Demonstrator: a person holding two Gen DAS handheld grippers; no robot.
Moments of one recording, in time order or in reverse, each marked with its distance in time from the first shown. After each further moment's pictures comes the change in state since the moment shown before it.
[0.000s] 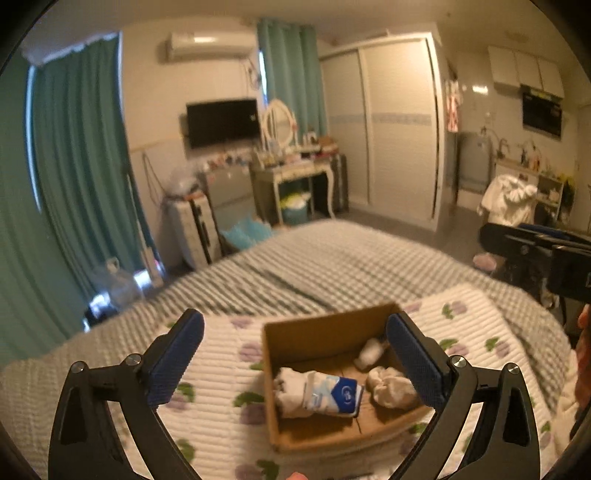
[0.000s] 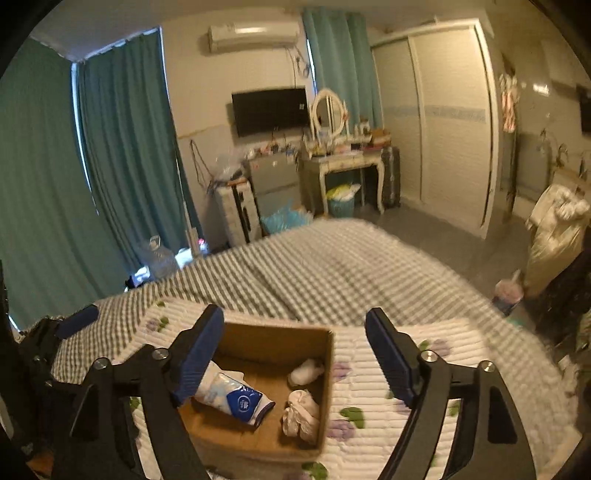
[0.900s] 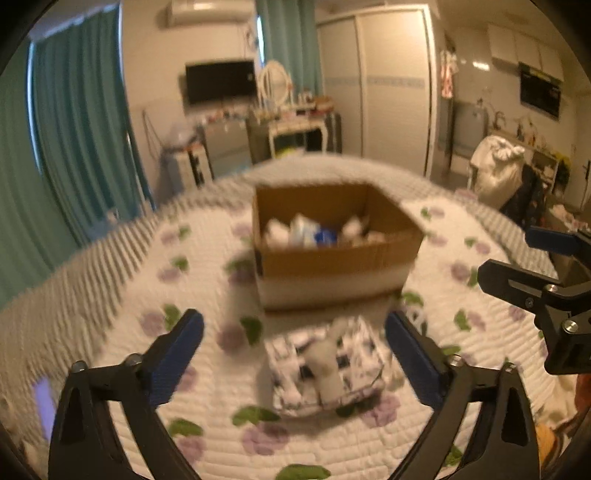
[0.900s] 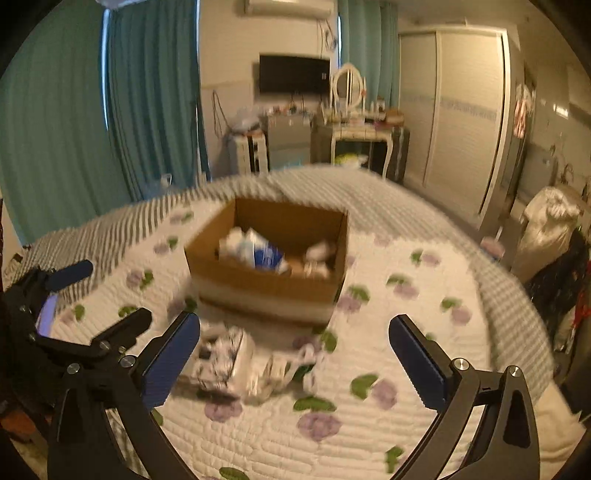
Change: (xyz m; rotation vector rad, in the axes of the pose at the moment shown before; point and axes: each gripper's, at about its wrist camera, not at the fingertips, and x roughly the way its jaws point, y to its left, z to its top) left arm -0.028 -0.015 -0.166 -0.017 0.195 -0.029; right arm -0.043 0.043 -0.184 -0.108 0.196 -0.006
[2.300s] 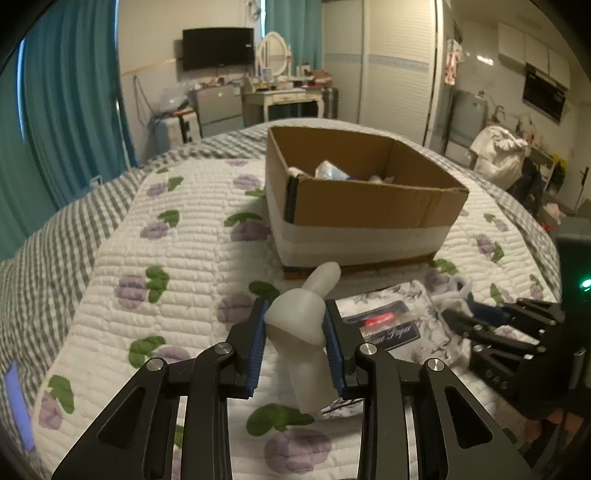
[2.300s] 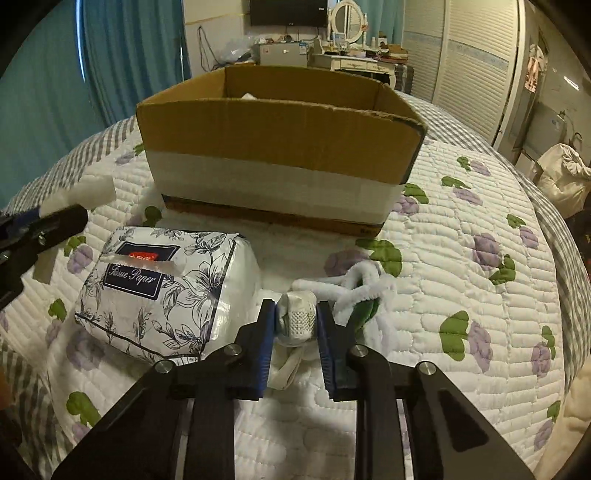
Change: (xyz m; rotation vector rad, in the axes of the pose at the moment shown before) left arm 0.048 0.050 -0.025 -0.031 0.080 -0.065; right arm 0.119 0.027 -0.061 0.013 0.206 -0.036
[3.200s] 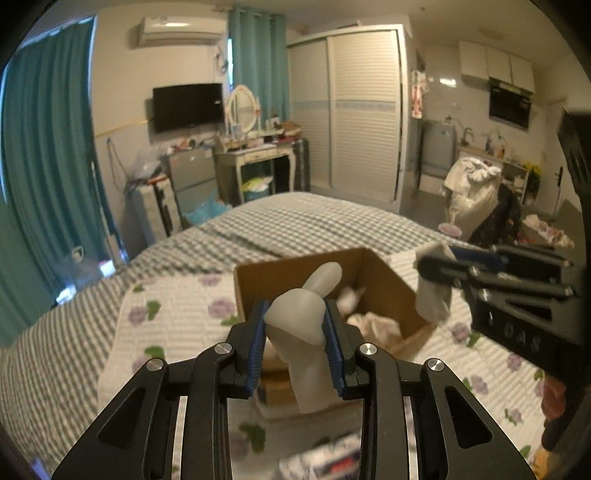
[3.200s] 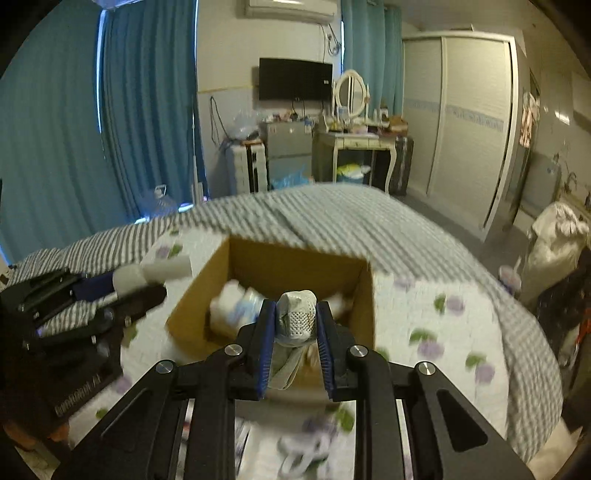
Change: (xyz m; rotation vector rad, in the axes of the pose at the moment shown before) left arm -0.011 -0.023 0.129 0.104 -0.199 -0.079; right arm -0.086 -0.013 0.163 -0.034 -0.284 0.015
